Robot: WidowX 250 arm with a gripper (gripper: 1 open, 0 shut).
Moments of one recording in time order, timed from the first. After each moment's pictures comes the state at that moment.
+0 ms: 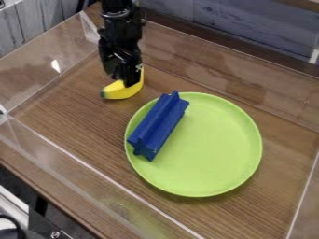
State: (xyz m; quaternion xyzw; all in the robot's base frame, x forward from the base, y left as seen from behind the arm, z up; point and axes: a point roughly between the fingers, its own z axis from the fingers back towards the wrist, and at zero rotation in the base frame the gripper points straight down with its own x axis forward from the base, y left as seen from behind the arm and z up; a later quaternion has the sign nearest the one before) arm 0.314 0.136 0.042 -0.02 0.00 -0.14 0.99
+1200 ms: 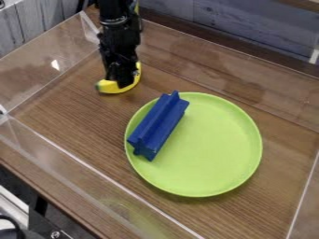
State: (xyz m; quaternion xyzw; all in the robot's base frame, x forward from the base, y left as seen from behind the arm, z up) arm 0.312 0.134 0.031 -0.02 0.00 -0.13 0.99
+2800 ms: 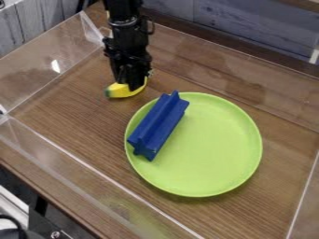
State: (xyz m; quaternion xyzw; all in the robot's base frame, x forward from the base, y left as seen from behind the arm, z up) arm 0.324 0.108 0.032 -0.03 0.00 -0.09 1.00
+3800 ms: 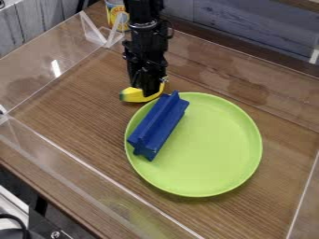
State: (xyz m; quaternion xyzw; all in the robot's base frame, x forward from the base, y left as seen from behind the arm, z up) arm 0.323 0.073 0.033 -0.05 0.03 -0.17 0.98
